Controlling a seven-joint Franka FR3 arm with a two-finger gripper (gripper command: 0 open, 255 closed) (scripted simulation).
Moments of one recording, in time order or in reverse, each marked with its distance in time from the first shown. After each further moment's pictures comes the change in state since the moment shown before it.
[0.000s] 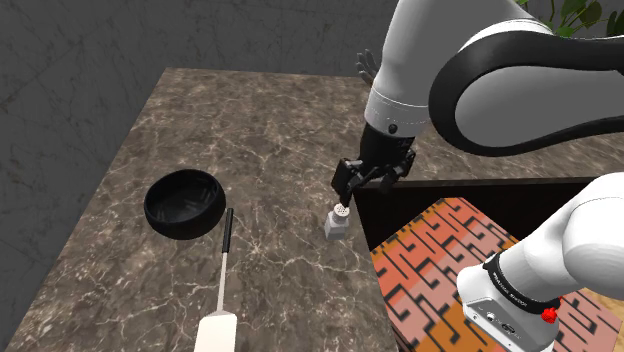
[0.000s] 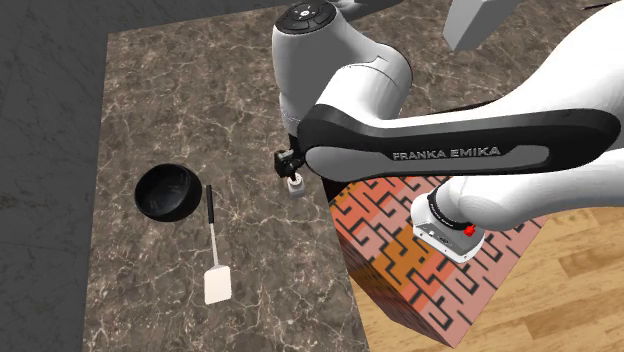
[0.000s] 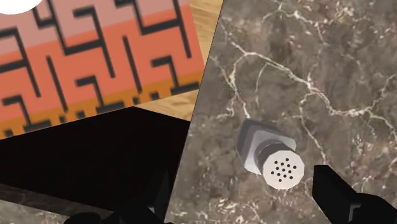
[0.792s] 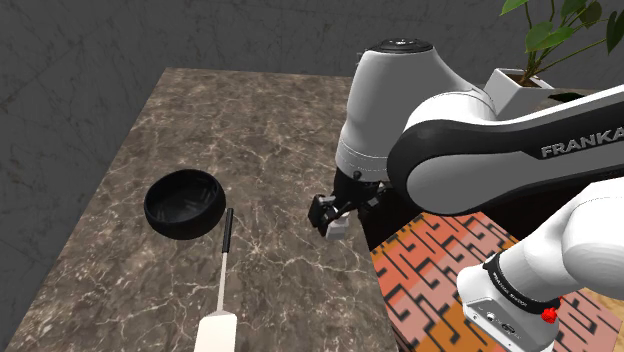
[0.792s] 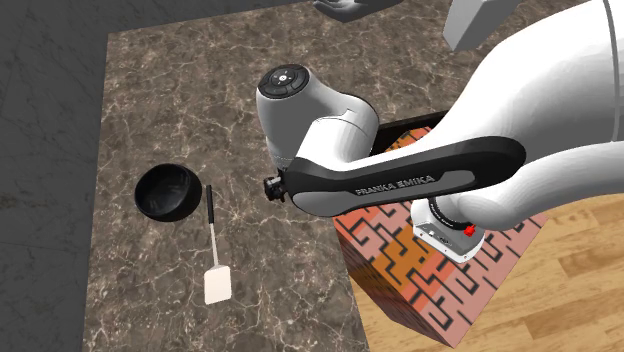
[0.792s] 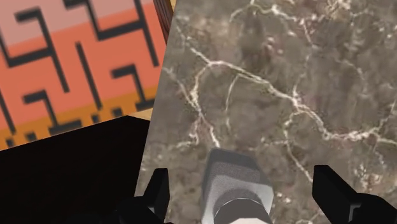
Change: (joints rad) arm -0.011 0.191 0.134 -0.020 0.004 0.221 0.114
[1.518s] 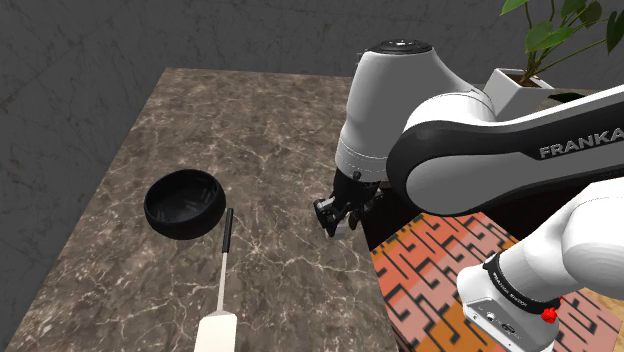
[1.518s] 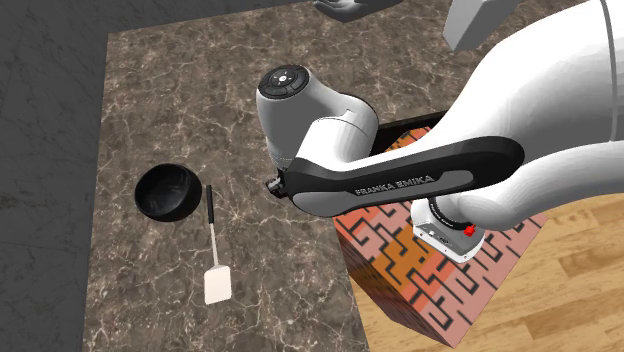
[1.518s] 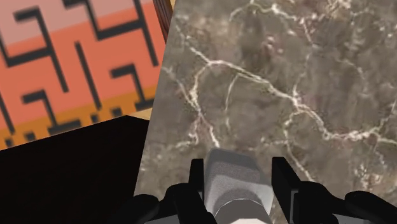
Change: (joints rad) arm -0.001 0.003 0.001 -0.001 -0.001 0.004 0.000
